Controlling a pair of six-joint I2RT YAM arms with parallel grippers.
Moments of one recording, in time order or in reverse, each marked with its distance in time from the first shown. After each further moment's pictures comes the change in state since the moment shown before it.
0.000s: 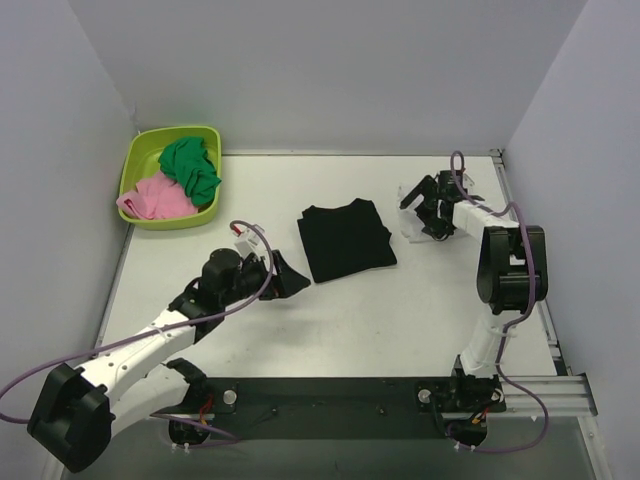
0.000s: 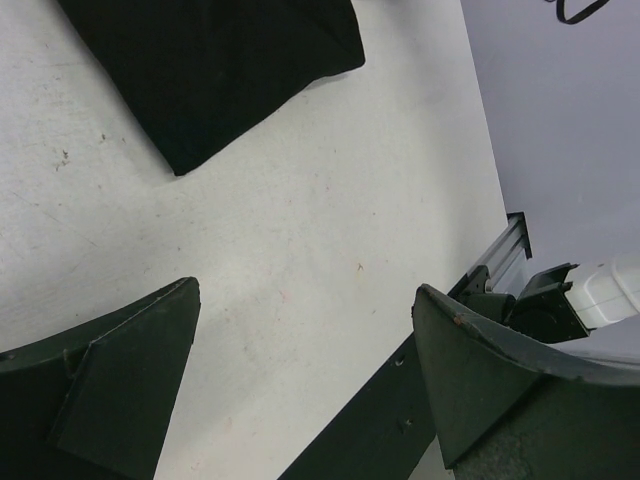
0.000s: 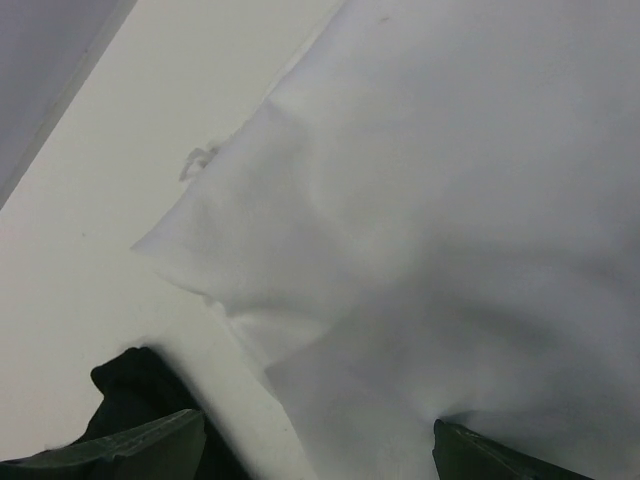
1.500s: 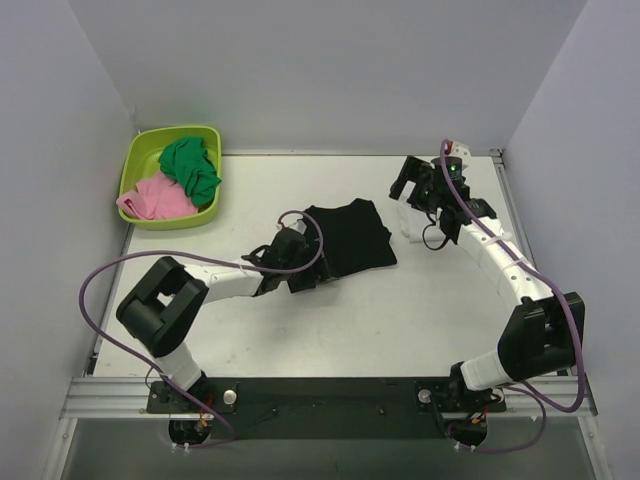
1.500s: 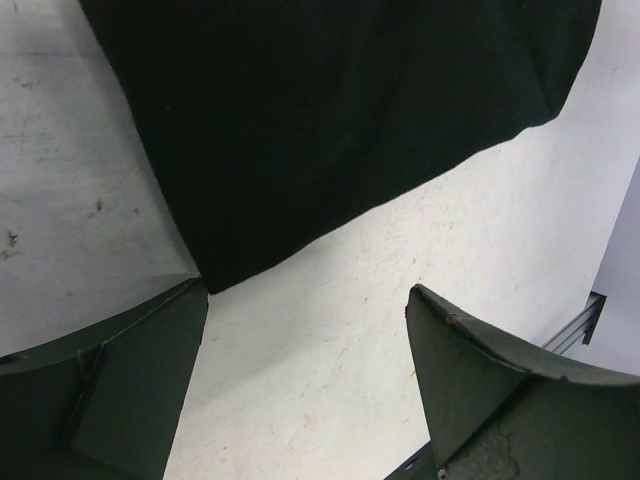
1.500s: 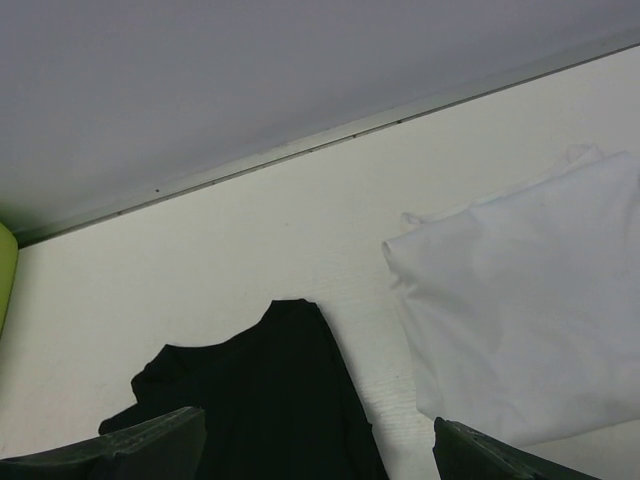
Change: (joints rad) left arm -0.121 0.708 0.346 -0.020 -0.157 -0.174; right arm 0.216 -0.463 -0.051 -0.065 0.194 -0.310
